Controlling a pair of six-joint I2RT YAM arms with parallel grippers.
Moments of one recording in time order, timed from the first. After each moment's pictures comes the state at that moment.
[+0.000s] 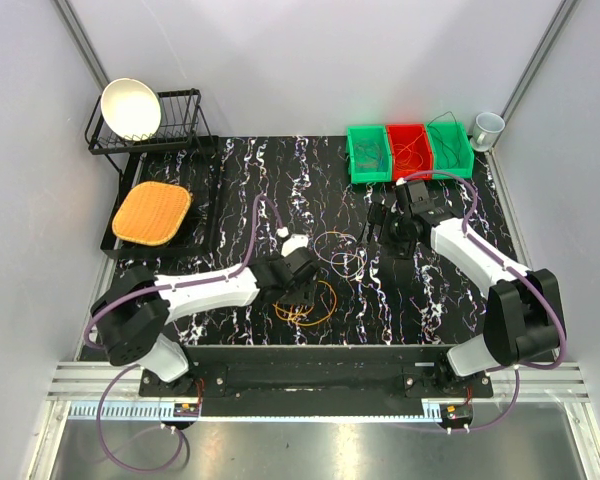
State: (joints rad) left arm -0.99 1.52 0.90 -0.46 -0.28 -0.79; right arm 0.32 1.47 1.03 -0.56 -0.19 0.57
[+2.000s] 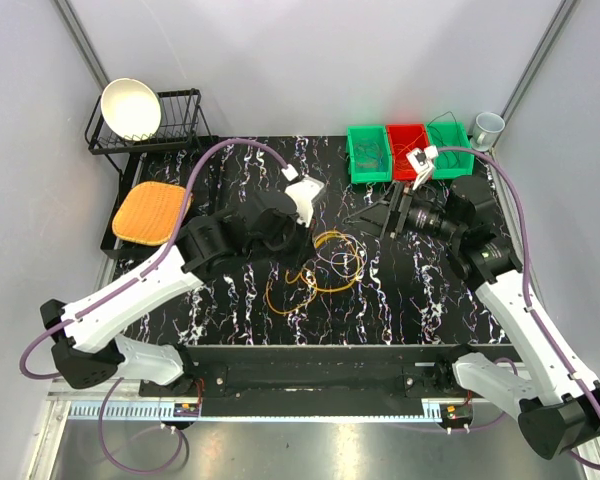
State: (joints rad) left arm -1.02 1.30 1.50 -0.86 -0.09 -0.41; right arm 0.36 0.98 1.04 -0.18 -0.73 0.72
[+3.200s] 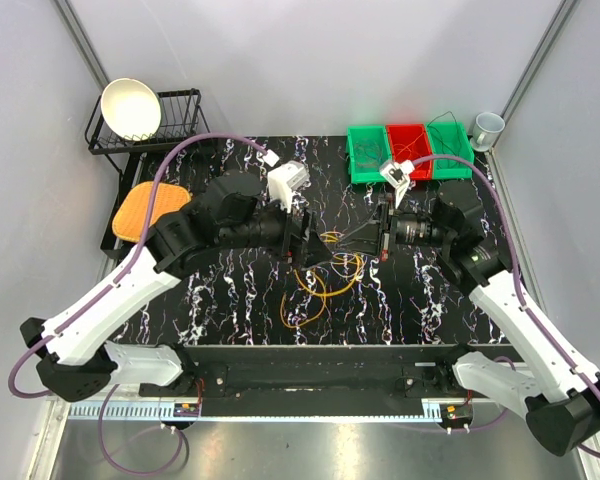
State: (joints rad) left arm -0.90 1.23 1.52 -0.77 0.27 -0.44; right arm 0.47 1.00 1.01 -0.09 -0.96 0.56
